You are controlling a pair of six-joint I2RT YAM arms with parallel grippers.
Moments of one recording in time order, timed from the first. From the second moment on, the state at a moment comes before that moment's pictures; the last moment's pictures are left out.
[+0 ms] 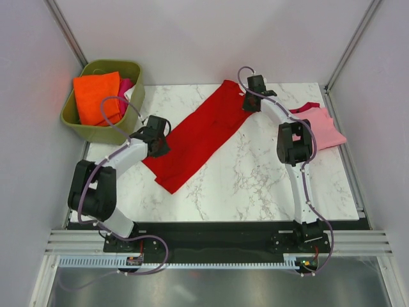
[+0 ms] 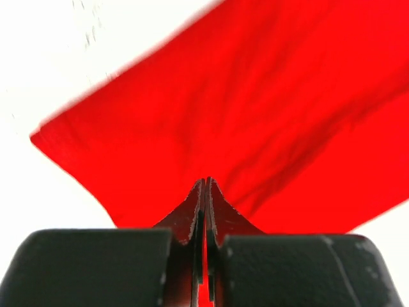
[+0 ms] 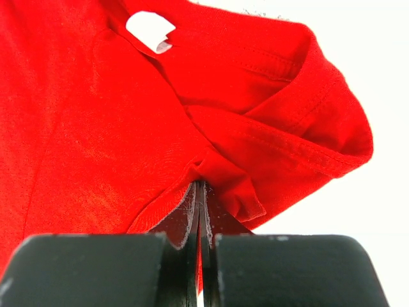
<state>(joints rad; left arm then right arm) -0.32 1.56 0.97 -0.40 -0.21 -0.59 0.23 2.55 2.22 -0.50 0.11 0.43</state>
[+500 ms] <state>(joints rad) -0.34 1.76 1.05 -0.40 -0.16 -0.59 0.22 2.55 2.21 -0.48 0.05 0.42</state>
